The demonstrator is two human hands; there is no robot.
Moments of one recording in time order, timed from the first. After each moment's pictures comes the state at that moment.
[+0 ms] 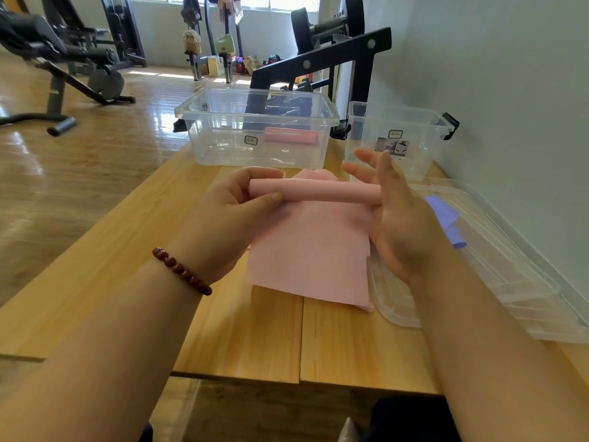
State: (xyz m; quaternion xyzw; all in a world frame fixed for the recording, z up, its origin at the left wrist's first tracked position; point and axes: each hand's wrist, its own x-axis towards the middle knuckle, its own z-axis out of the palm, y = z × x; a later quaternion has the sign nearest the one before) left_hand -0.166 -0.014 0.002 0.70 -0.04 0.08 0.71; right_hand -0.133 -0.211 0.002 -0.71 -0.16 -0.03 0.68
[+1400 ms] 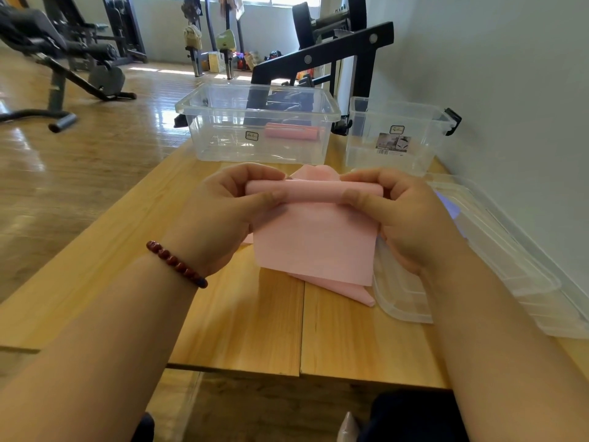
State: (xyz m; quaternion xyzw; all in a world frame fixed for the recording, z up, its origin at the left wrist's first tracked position) left_hand -0.167 -0.009 0.002 0.71 -0.05 0.09 0.70; right_hand -0.130 -0.225 -0.001 -0.73 -0.16 -0.03 0.66
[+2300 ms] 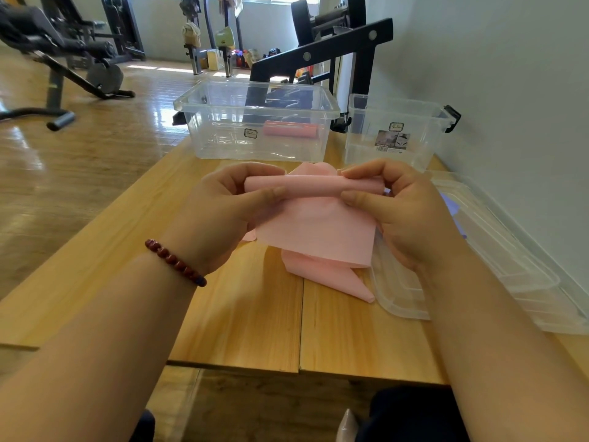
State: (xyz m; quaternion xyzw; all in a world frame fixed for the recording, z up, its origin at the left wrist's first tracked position) left_hand -0.171 -0.008 0.001 0.72 -0.05 0.08 0.69; right_hand -0.128 -0.223 -0.002 -0.72 -0.18 -0.06 0.67
